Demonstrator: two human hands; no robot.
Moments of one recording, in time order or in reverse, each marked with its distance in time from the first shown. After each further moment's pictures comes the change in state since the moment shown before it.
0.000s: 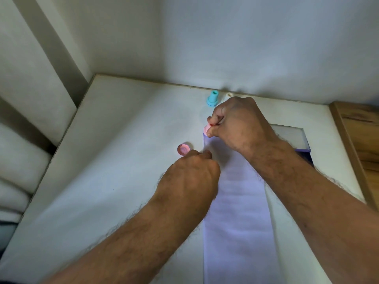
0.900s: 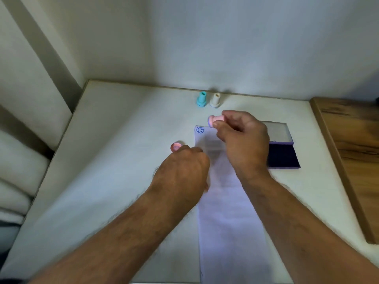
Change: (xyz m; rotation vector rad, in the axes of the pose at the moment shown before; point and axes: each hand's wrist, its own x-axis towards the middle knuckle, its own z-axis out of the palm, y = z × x) left_hand 0.005 -0.001 0.003 0.110 0.007 0.027; right_hand -0.051 0.002 0.021 0.956 0.483 0.461
